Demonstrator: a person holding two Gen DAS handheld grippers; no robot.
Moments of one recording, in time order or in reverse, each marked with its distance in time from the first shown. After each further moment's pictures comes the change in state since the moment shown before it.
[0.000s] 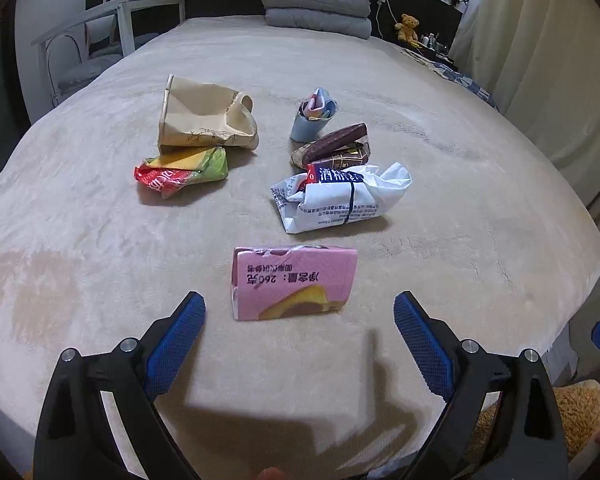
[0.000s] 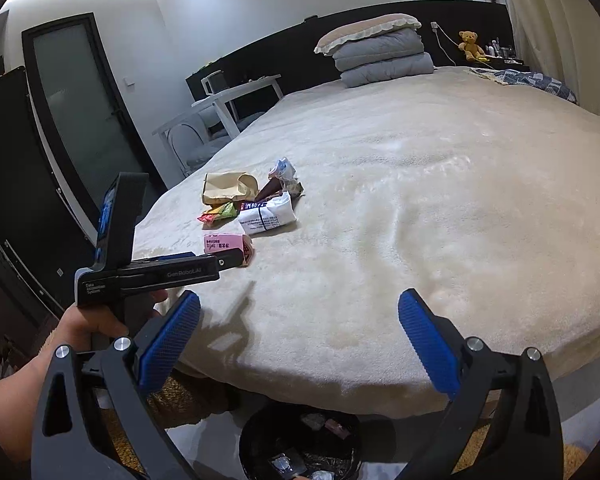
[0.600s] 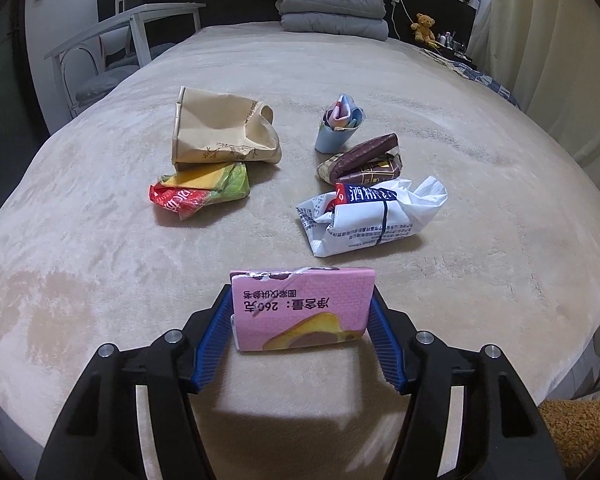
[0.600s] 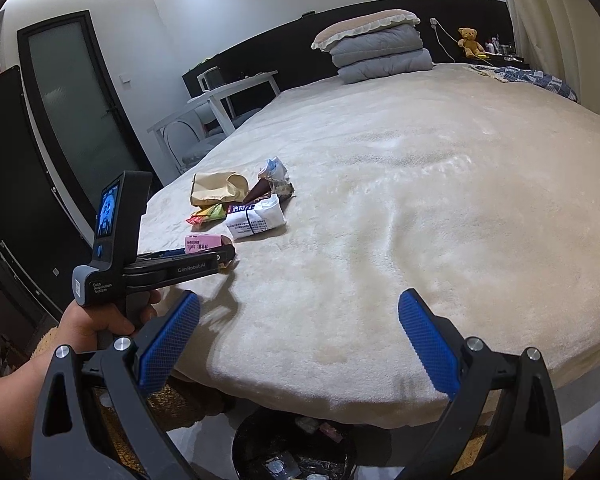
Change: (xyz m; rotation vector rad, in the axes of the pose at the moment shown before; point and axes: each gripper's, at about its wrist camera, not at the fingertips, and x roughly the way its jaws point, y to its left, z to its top) left arm 0.005 0.003 0.007 0.016 -0.027 0.098; right arm 0.016 -0.011 0.007 -0.004 0.018 -0.007
